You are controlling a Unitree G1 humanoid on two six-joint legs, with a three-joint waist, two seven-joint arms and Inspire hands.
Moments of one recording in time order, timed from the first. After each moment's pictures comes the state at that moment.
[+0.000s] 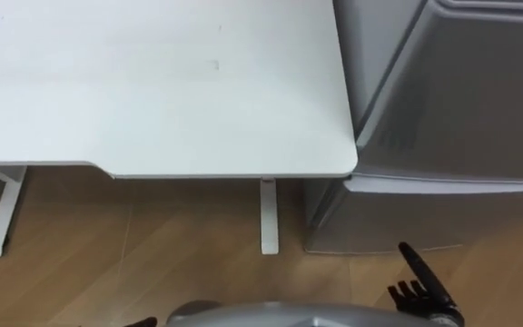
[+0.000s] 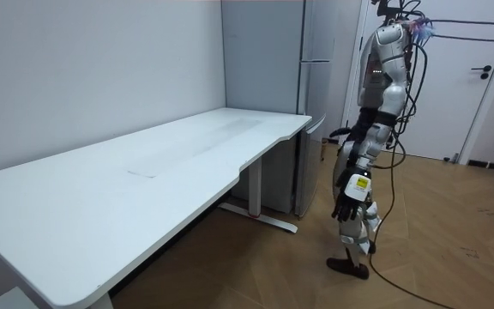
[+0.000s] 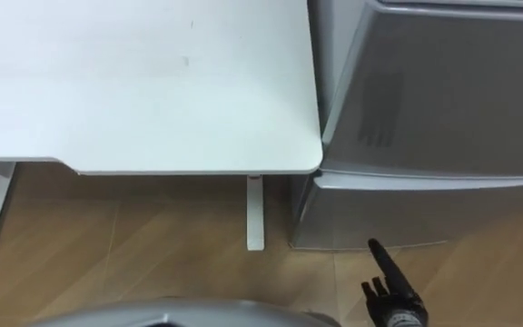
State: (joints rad) left arm 0.35 0.17 0.13 1.01 -0.43 -0.09 0.20; right arm 0.14 -0.22 -0.08 1.17 1.40 -0.02 0.18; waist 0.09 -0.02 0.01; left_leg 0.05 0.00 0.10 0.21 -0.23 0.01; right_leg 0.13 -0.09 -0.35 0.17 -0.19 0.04
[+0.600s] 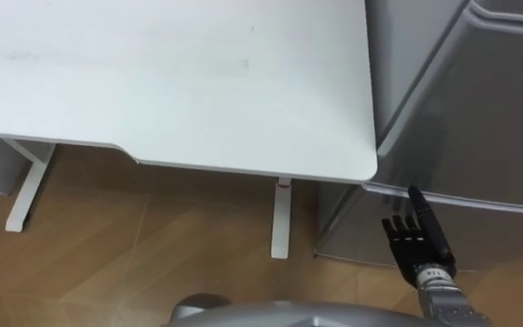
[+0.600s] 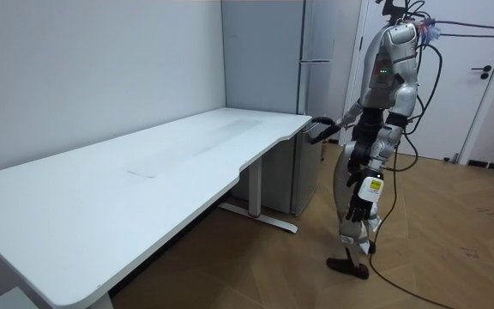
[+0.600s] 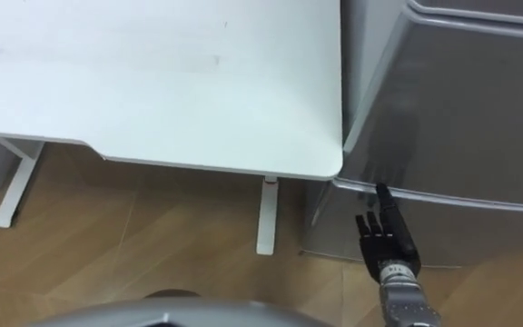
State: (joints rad) left arm 0.36 0.14 0.13 1.03 -0.36 -0.06 0.14; right arm 0.08 -0.22 -0.06 1.01 1.59 -0.03 0.26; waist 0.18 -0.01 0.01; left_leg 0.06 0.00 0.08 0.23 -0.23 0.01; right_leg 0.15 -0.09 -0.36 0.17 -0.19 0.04
